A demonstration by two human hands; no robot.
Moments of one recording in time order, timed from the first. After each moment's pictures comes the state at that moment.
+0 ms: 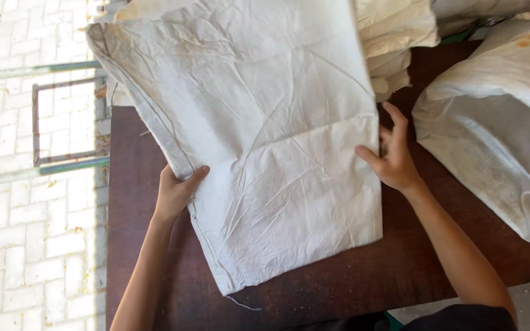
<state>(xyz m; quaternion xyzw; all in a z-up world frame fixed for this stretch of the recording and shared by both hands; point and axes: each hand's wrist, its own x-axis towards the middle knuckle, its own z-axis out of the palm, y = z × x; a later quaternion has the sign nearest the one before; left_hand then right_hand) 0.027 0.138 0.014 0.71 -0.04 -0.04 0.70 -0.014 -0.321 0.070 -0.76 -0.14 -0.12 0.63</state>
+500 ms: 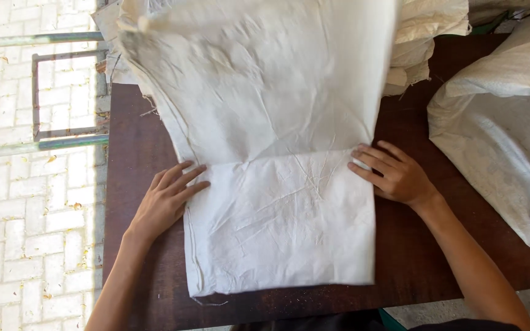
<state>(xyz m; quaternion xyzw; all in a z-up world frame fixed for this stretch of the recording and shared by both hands) -0.024 0.179 0.032 0.92 -0.36 0.09 0.14 -0.033 -0.344 0.049 -0.86 -0.43 -0.28 0.01</state>
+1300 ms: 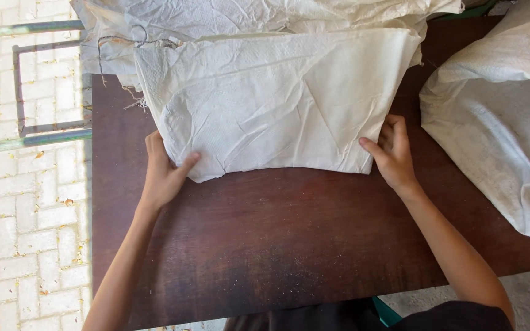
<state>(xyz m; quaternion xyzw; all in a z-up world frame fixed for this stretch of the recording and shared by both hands) 0.017 0.137 0.025 0.87 -0.17 0.13 0.44 -0.025 -0.353 -0.006 -0.78 -0.06 -0.12 0.60</state>
